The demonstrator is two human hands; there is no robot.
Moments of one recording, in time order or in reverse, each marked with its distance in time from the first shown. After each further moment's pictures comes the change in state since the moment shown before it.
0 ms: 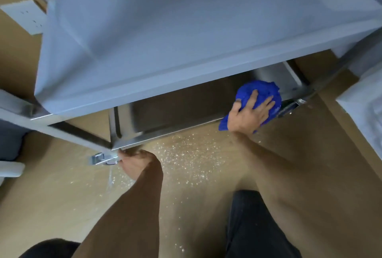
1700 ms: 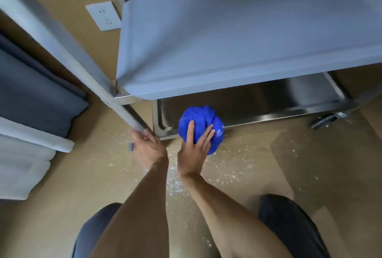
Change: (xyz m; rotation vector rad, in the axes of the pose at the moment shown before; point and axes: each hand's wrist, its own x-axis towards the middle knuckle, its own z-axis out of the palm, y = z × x) left_hand 0.069 0.001 -0.074 0.026 0.077 0.206; right_hand -0.267 -0.127 0.039 0.198 -0.338 -0.334
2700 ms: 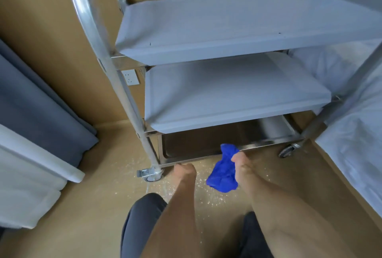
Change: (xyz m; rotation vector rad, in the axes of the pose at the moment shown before) left_hand -0.106 0.102 -0.090 0.083 -0.656 -0.241; right_hand 0.063 0.010 -0.238 0.839 -0.260 0.970
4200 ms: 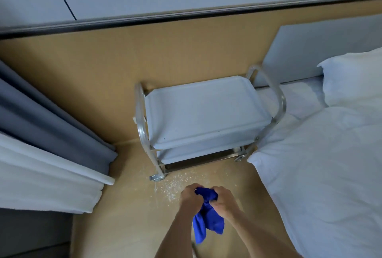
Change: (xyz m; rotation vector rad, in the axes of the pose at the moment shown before) left_hand -0.416 0.208 -0.247 0.221 -0.408 0.194; right_hand -0.501 -0.269 -0.041 -1.170 -0.197 -0.271
